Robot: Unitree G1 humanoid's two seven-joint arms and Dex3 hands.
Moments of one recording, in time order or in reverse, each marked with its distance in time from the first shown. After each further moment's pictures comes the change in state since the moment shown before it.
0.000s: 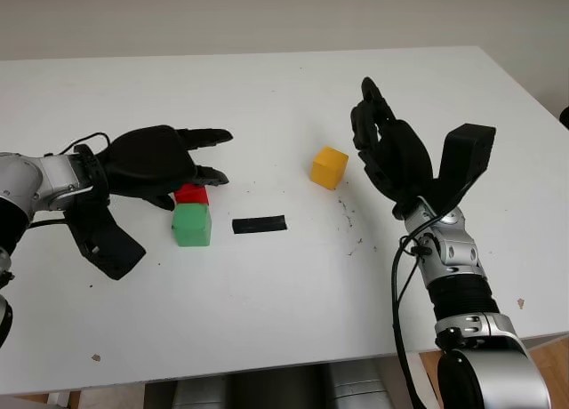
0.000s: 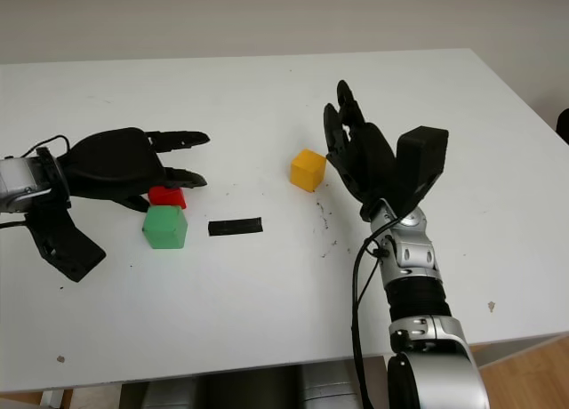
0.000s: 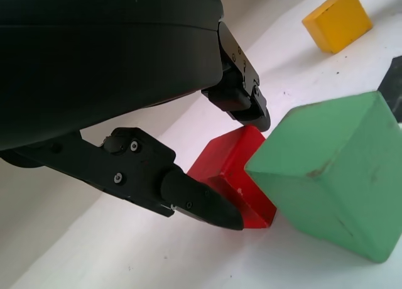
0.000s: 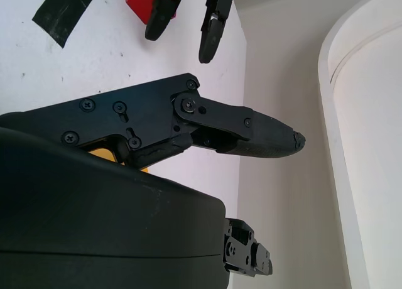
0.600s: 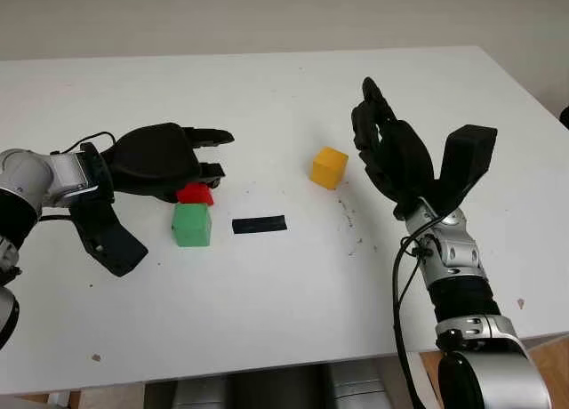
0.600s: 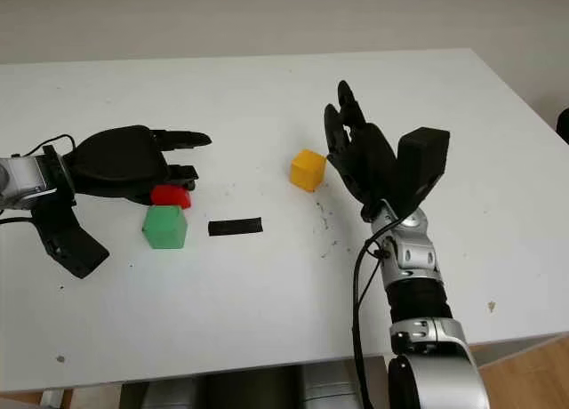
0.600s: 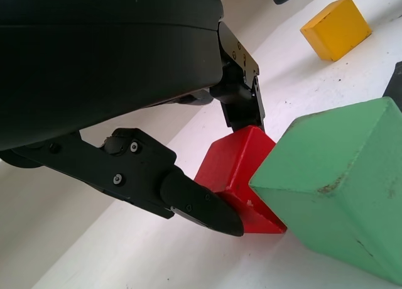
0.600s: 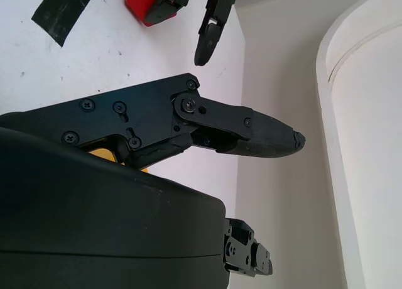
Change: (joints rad) left arm -0.029 -0.019 -0.030 0.007 0.017 0.027 0.033; right arm 0.010 -0.004 0.001 -0.027 -0.002 0.007 -0.006
